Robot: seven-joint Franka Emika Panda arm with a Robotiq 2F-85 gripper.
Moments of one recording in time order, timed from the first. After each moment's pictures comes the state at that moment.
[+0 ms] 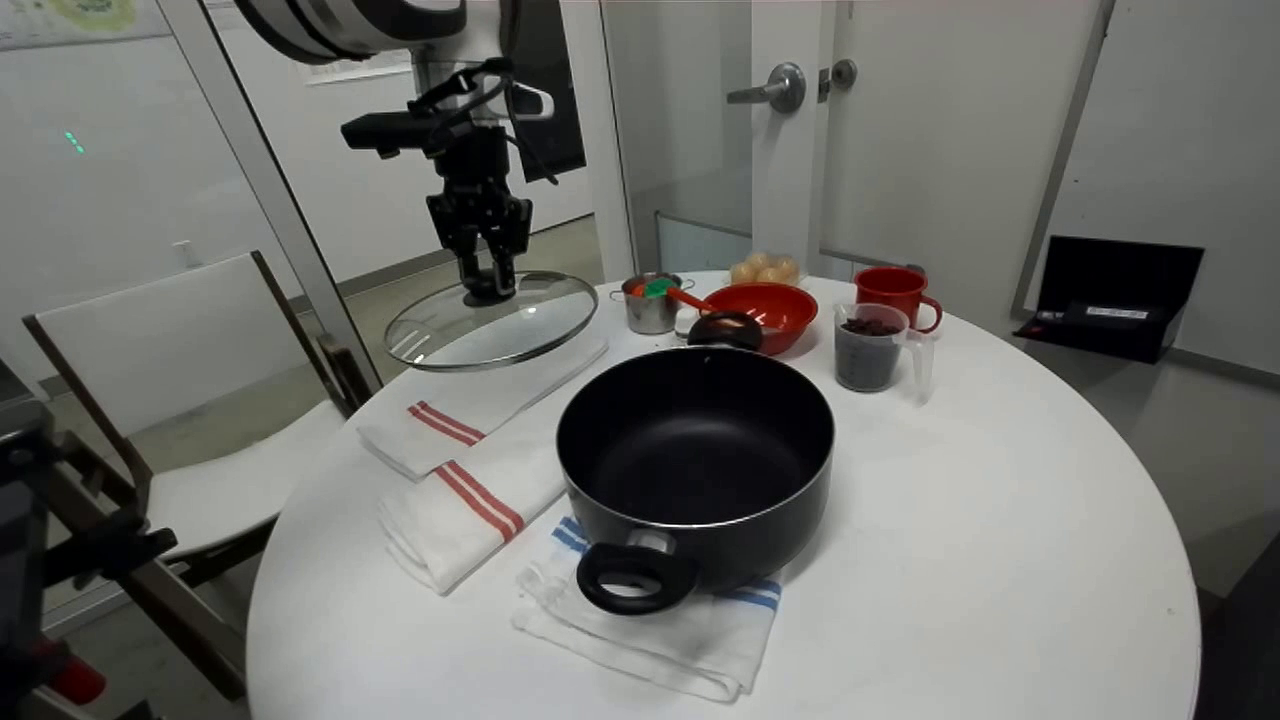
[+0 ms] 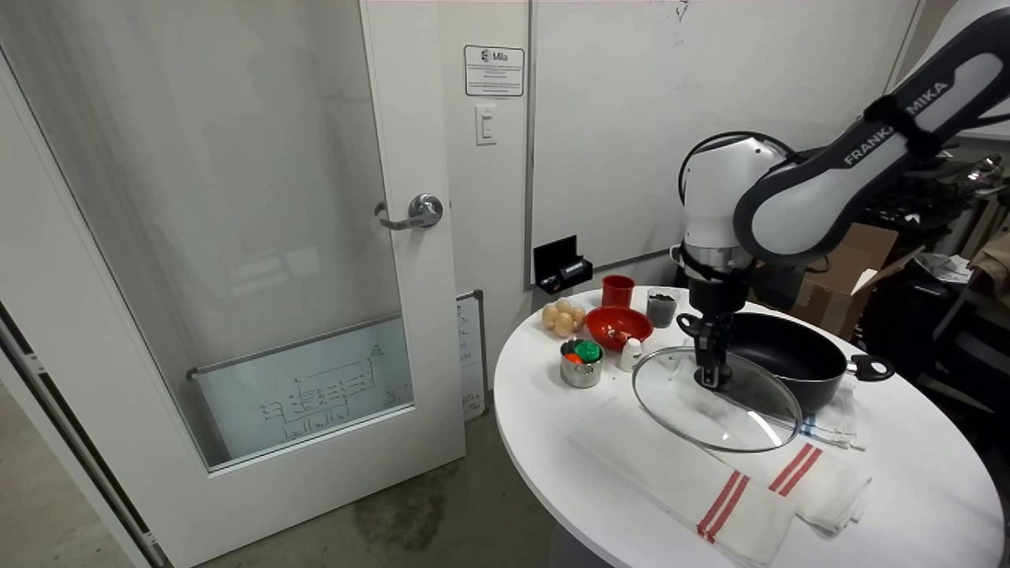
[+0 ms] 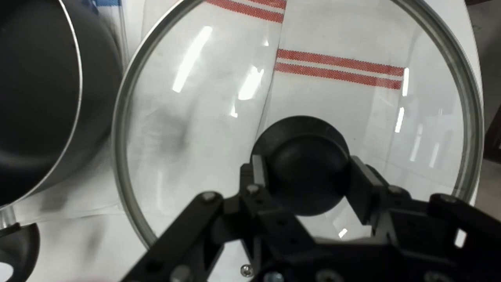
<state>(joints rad) 0.20 0.76 0.07 -1.79 -0.09 2.37 0.03</state>
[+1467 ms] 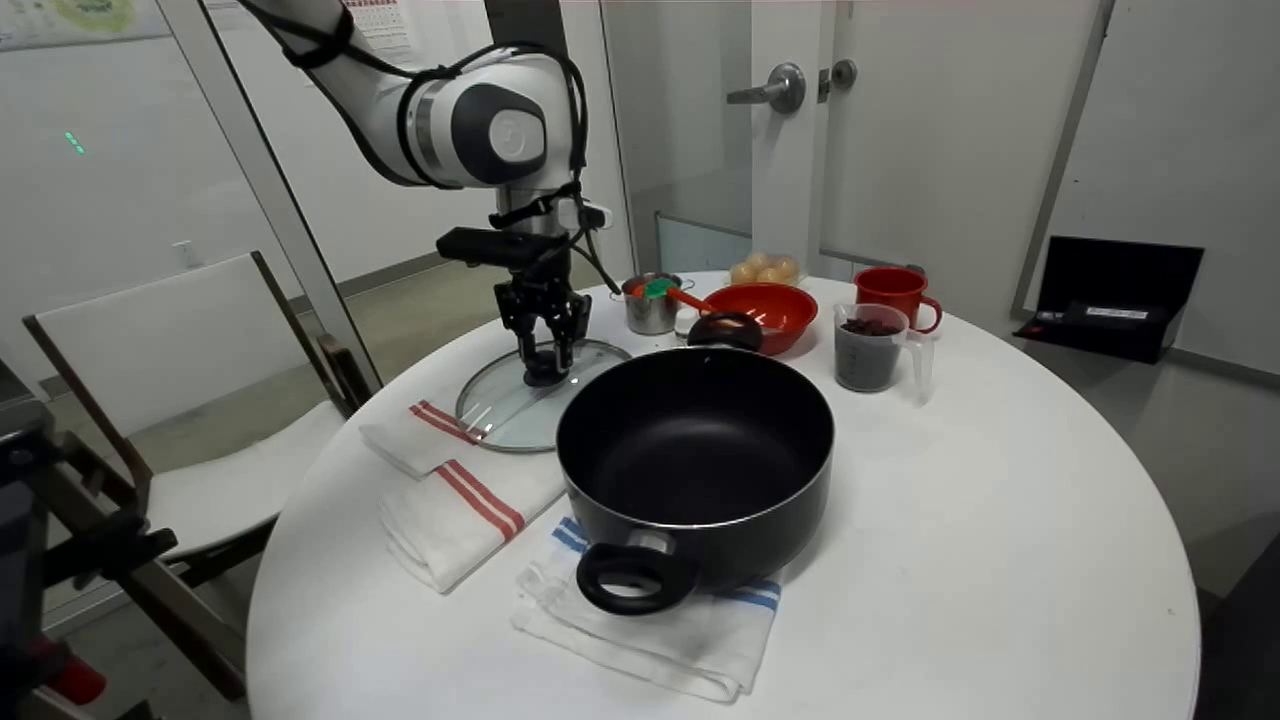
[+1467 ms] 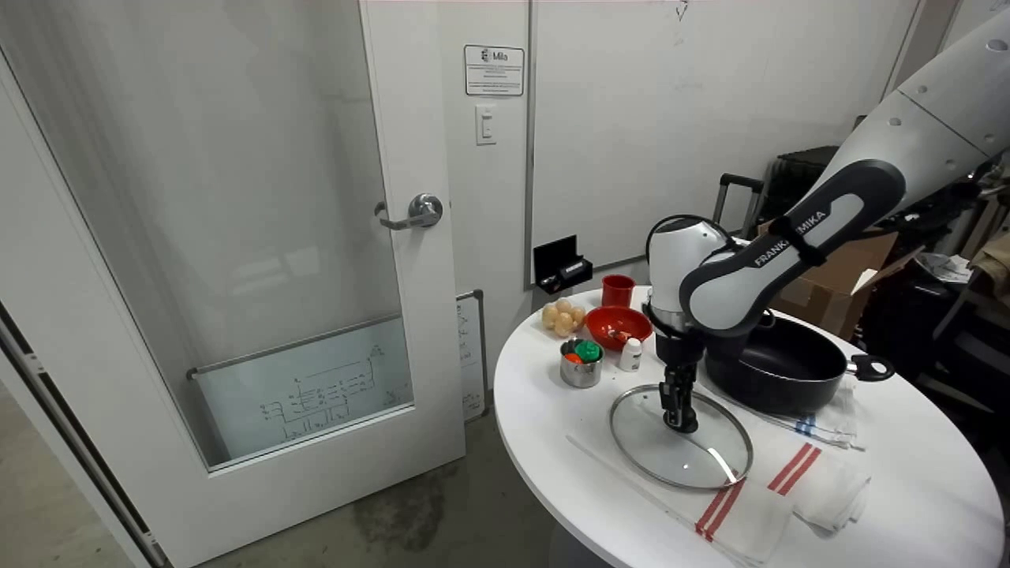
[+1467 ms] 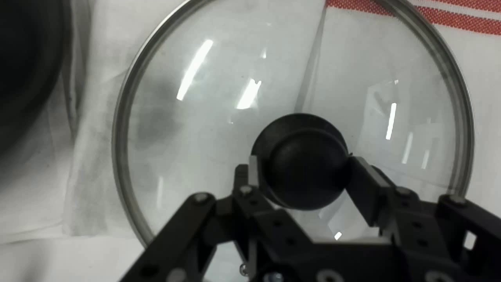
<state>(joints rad) 0.18 1.15 0.06 -1.41 -0.09 2.37 -0.03</state>
